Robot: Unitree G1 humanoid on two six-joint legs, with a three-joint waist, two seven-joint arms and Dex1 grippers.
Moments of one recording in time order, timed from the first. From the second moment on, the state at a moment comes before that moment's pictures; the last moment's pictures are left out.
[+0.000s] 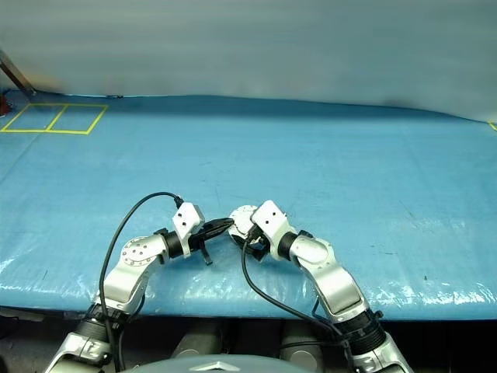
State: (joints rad) left arm -0.13 0.37 -0.19 0.06 -0.14 0.05 -0.80; right arm -0.12 -0.30 0.34 -0.28 0.07 0.49 0.54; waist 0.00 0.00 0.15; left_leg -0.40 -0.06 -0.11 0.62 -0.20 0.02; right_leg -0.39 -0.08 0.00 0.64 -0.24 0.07
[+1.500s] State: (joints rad) left arm -0.12 0.39 -0.20 0.04 -0.14 0.06 -0.79; right arm -0.07 -0.05 -0.22 -0.09 0.93 1.07 0.42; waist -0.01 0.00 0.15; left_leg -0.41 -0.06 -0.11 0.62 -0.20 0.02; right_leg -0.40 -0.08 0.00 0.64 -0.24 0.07
